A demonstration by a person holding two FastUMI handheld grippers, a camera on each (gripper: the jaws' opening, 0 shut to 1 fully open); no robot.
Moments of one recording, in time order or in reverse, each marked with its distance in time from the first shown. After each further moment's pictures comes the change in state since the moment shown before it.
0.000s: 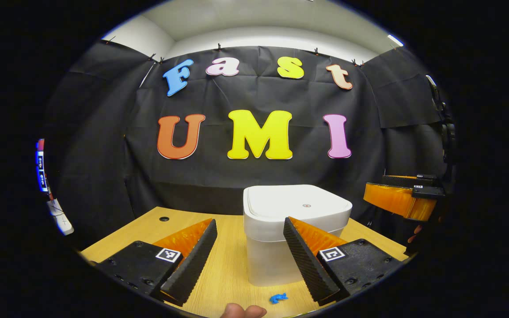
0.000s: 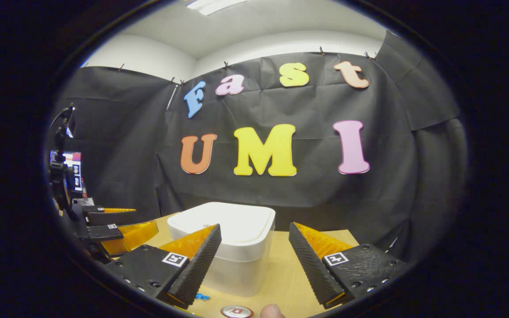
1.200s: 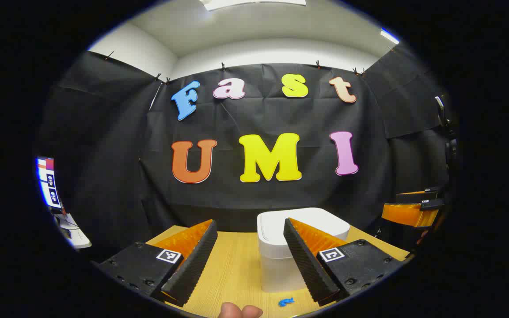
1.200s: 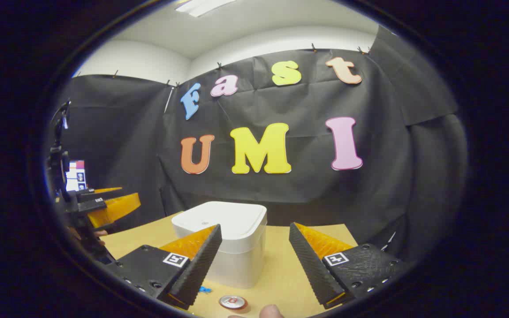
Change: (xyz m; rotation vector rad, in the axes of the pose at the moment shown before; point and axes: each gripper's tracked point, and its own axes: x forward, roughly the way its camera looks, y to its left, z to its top) left arm -0.045 0.011 0.069 0.039 -0.114 0.081; right arm -0.053 -0.026 0.018 0.089 0.044 0.015
